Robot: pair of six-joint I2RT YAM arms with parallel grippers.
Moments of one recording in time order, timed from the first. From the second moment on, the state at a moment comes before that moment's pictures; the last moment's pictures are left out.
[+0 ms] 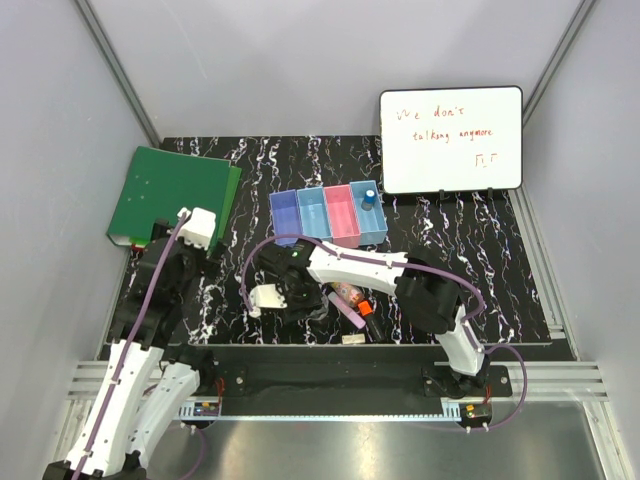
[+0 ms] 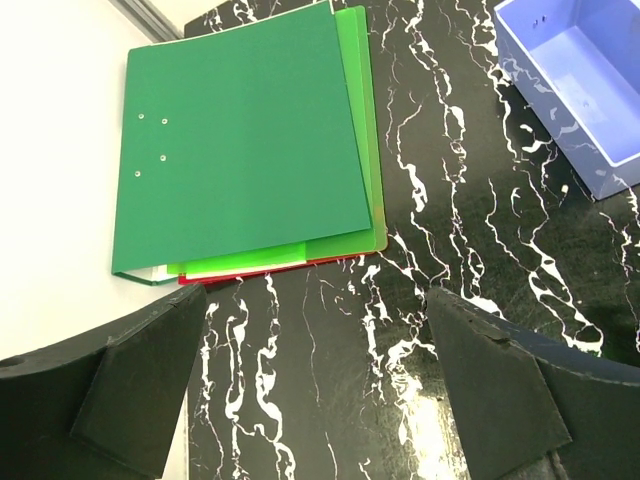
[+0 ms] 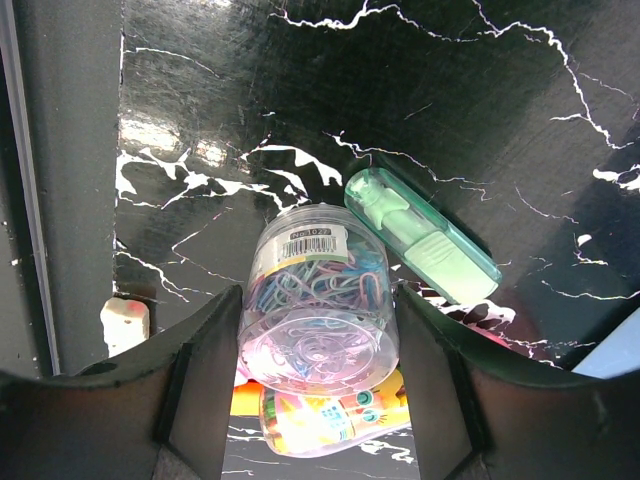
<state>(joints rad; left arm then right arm) -0.23 0.56 0.73 -0.55 -0.23 0.34 1.13 2.10 1.68 -1.01 -0.12 -0.80</state>
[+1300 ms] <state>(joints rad) -0.23 0.72 0.78 -0.60 0.08 0.30 0.63 1.94 1.82 -0.84 0.05 -0.59</state>
